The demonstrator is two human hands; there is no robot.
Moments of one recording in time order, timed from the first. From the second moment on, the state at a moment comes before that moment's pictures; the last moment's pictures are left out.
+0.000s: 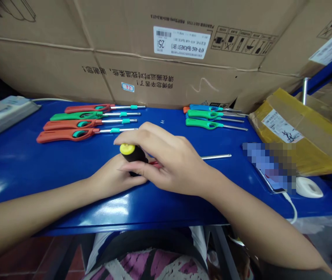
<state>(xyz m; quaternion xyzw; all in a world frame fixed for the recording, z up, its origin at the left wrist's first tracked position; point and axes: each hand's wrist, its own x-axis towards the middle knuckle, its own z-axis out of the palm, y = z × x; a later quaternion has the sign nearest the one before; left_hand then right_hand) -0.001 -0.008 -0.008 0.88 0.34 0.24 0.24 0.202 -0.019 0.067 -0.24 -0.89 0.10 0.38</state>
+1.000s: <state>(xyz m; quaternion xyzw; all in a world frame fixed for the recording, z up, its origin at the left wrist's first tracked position) -0.023 0.020 0.000 0.88 0.38 0.24 0.15 0.225 0.009 0.043 -0.48 -0.87 -0.05 -0.07</state>
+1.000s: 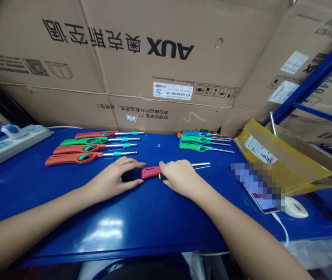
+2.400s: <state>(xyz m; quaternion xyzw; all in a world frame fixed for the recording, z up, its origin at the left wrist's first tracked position) -0.039 0.027 0.015 0.92 0.34 0.20 0.07 0.258 0.031 0.041 -0.57 -0.81 0.02 0.09</state>
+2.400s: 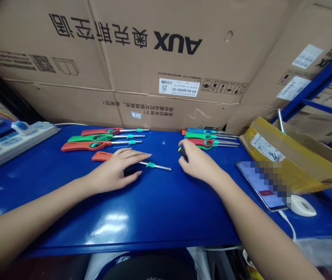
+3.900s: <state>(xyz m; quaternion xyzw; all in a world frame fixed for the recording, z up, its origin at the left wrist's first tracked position) -0.026 0.013 0.019 0.94 0.27 0.14 0.14 0.248 -0.001 0.027 -0.32 -0.93 0.10 0.12</state>
